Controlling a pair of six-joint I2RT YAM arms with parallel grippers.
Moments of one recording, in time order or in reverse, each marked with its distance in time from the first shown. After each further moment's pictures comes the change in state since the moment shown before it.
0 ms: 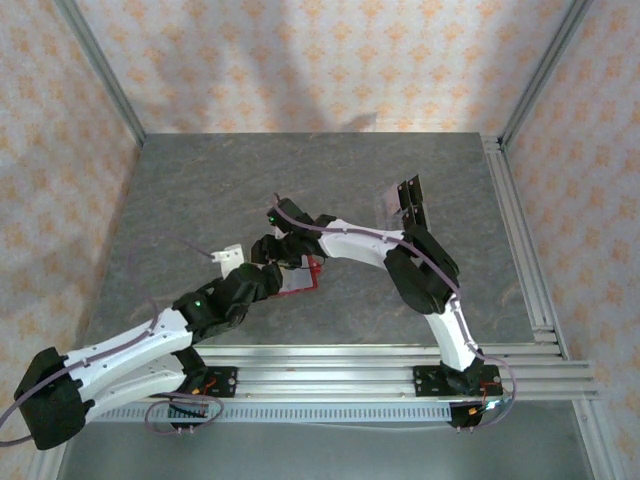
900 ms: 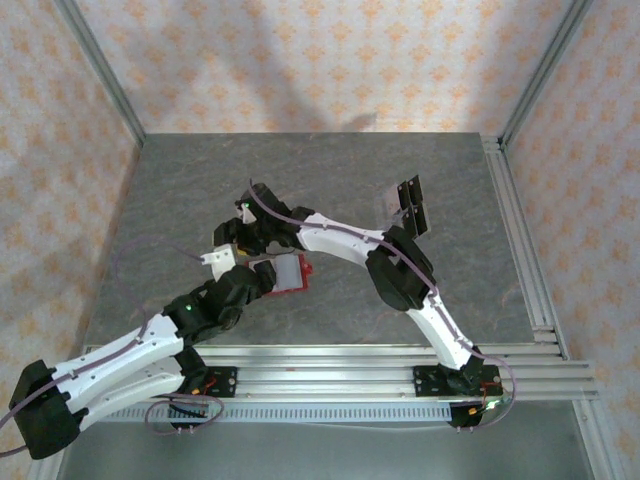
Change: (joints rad) left arm 0.000 -0.085 0.000 -0.054 -0.045 -0.039; right arm 0.025 0.154 0.311 0.119 -0.133 0.093
